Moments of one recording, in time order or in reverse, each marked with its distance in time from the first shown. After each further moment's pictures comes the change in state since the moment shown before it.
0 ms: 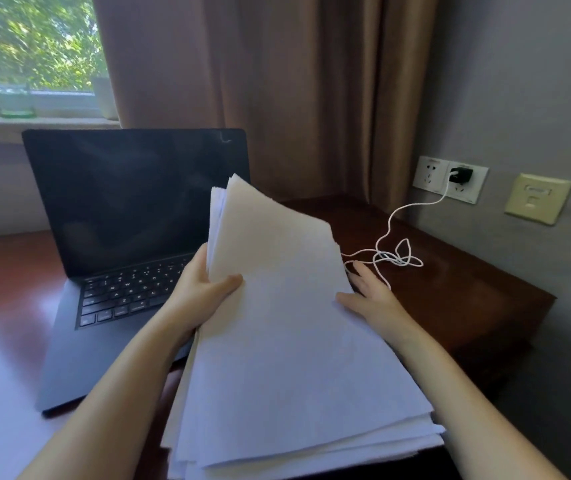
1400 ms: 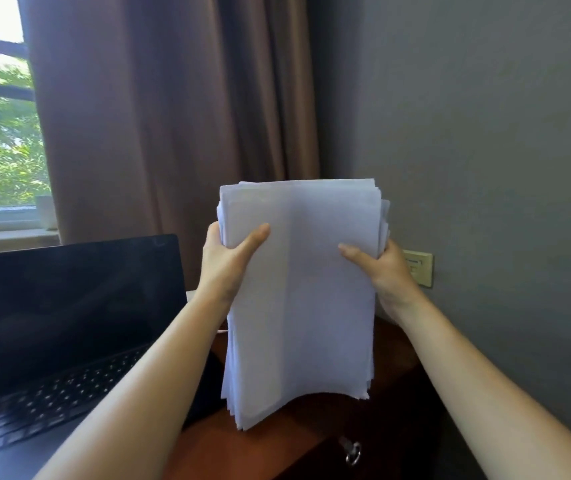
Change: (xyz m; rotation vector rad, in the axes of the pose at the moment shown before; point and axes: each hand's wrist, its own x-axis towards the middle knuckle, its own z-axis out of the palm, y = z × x) left_hand 0.017 0.172 0.104 -0.430 0.023 0.298; right_hand -0.045 -0.175 -0.087 0.041 0.370 -0.525
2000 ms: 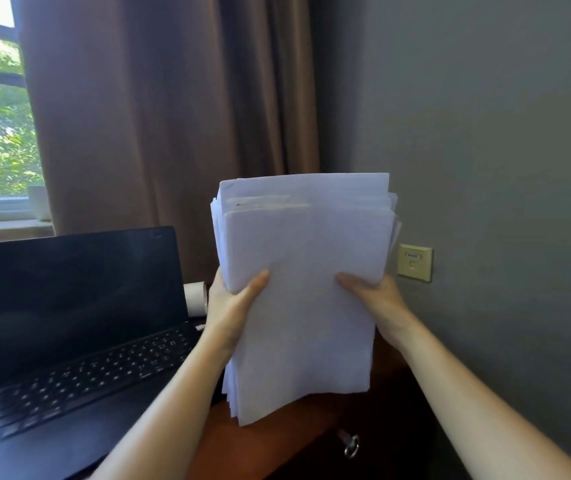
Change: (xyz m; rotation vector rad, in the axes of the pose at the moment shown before) left_hand -0.026 -0.057 -0.010 -0.052 -0.042 -0.020; right_hand -0.015 0.048 -0.013 -0.020 0.025 0.225
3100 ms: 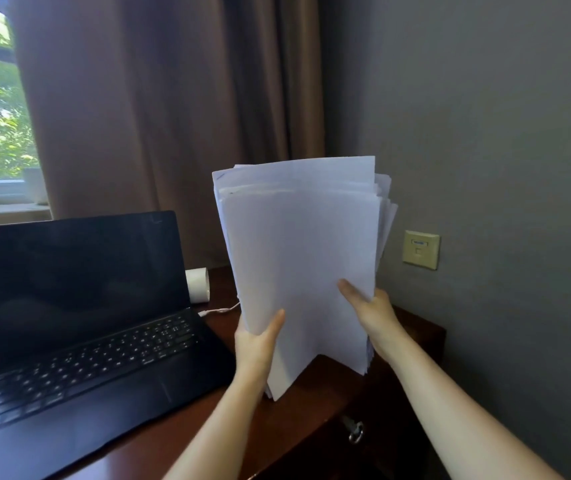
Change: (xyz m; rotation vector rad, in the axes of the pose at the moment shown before) left_hand -0.024 -0.098 0.009 -0.108 0.130 -0.215; right_hand -0.009 0.039 0.012 -0.036 0.071 0.106
